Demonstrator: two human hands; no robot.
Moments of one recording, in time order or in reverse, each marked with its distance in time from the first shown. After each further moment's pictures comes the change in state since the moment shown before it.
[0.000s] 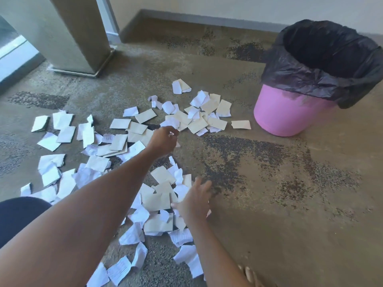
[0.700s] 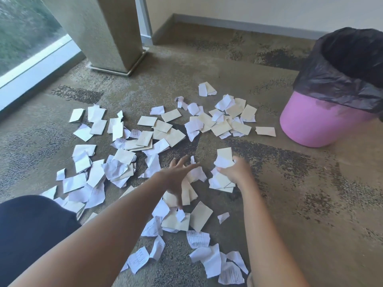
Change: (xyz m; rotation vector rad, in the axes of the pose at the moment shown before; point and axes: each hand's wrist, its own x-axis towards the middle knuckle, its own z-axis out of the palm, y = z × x) left_hand -0.078 -0.052 0.001 0.572 -0.696 0.088; right_hand 0.084 0.001 -0.078 0.304 -0.093 -0.121
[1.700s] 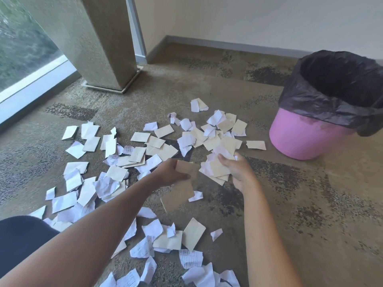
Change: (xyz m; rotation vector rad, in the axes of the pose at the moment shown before) left_hand 0.000 0.009 -0.047 -0.826 0.370 -0.114; right_hand 0.008 -0.026 -0.041 0.675 -0.084 -0.028
